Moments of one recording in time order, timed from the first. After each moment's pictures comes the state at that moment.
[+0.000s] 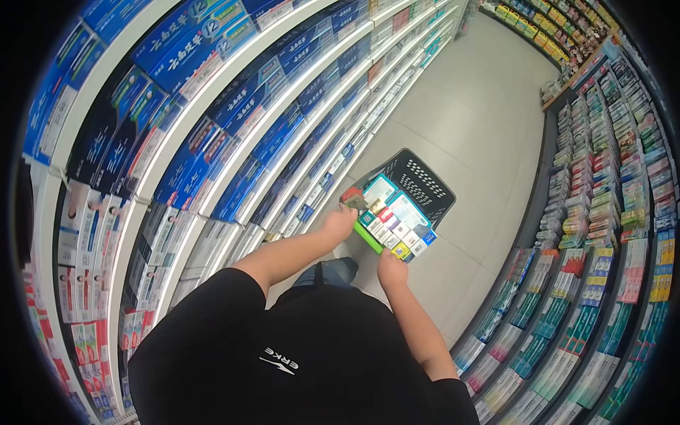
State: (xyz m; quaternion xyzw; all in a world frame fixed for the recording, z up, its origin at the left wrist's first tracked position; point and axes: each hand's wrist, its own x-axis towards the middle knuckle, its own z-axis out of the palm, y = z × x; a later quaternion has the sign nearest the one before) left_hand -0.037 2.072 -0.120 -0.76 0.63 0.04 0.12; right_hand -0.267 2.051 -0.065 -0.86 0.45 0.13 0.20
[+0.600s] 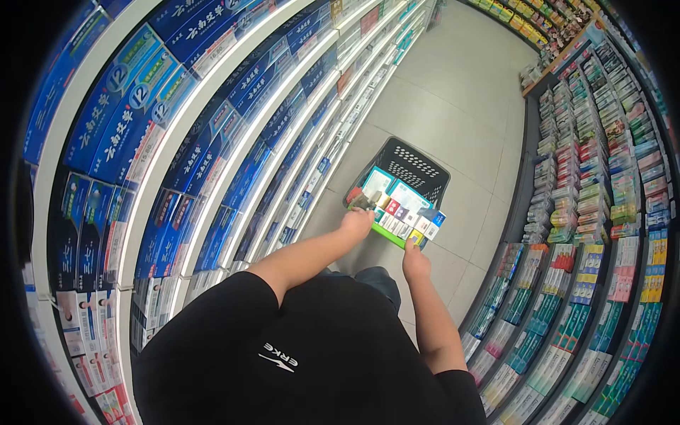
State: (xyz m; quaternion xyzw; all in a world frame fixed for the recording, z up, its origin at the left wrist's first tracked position) left_hand -0.050 1.909 -0.107 -0.72 0.68 0.09 0.11; right_hand -0.283 1.895 -0.060 -0.81 0.53 0.17 0.19
